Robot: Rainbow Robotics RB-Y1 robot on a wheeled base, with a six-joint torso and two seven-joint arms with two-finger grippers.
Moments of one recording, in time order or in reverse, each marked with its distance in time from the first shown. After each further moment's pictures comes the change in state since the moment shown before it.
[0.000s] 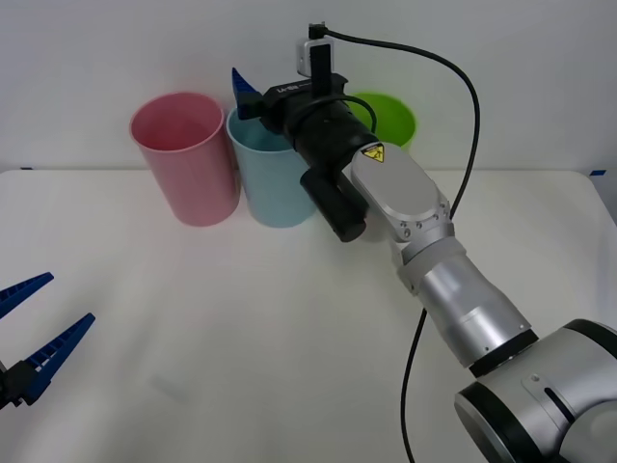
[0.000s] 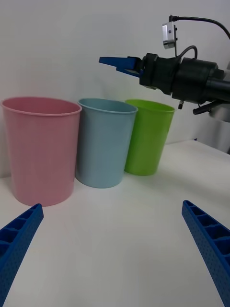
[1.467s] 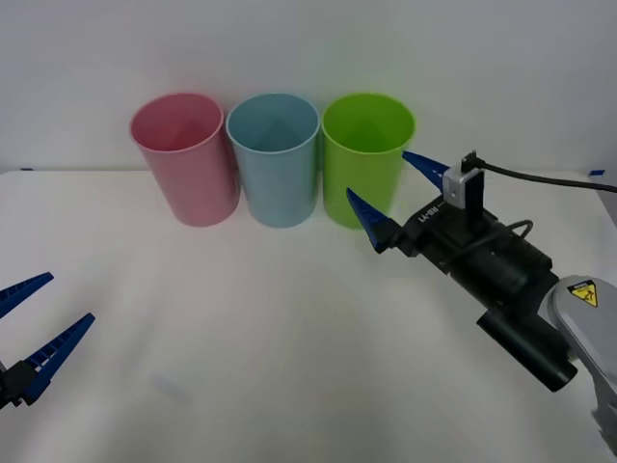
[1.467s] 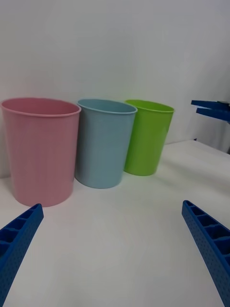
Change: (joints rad) right arm 0.739 -0.425 -0.079 -0.715 -0.138 -0.352 0.131; left arm 0.000 0.000 0.000 0.000 0.000 0.000 0.000
